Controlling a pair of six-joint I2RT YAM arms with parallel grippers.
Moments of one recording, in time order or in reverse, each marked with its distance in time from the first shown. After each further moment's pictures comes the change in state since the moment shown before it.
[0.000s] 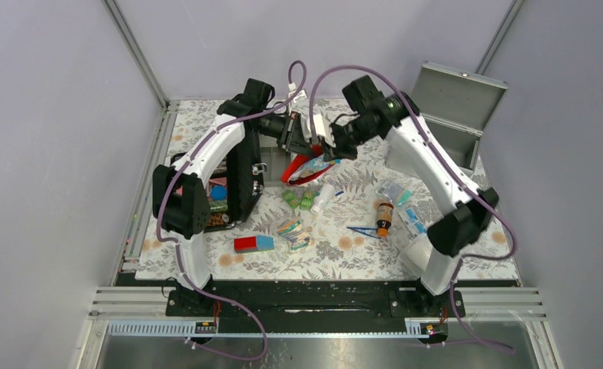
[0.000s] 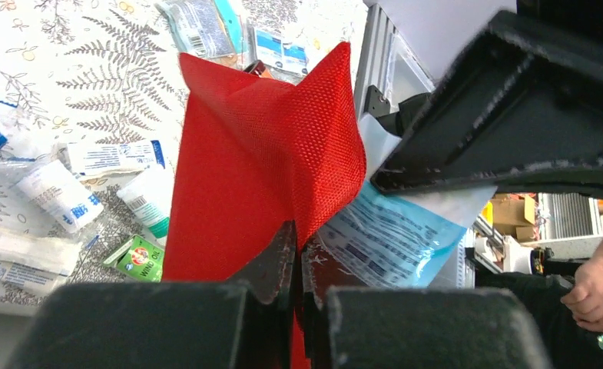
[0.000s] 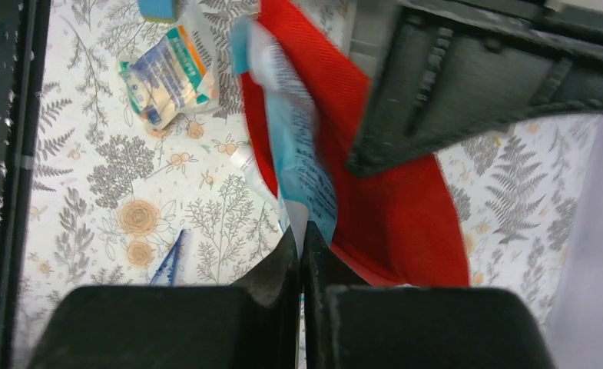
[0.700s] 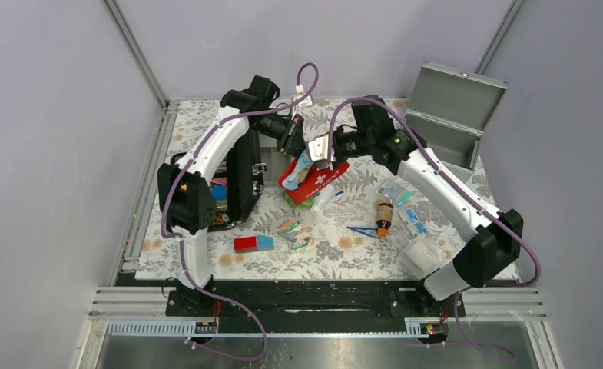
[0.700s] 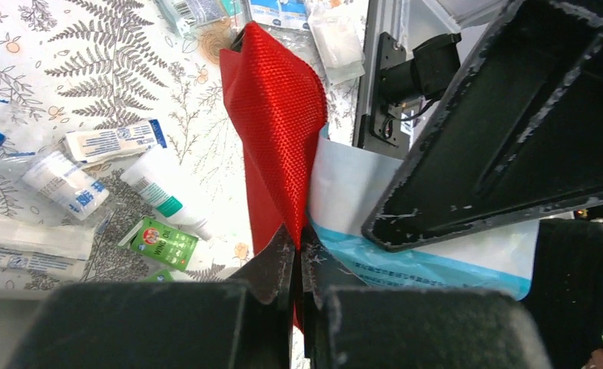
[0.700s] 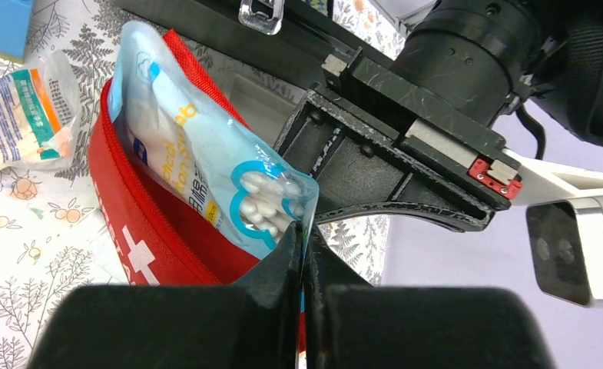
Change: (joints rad) left arm -0.021 0.089 0.215 -0.381 -0.006 0.335; right arm 0.036 -0.340 -0.600 0.758 -0.097 -0.155
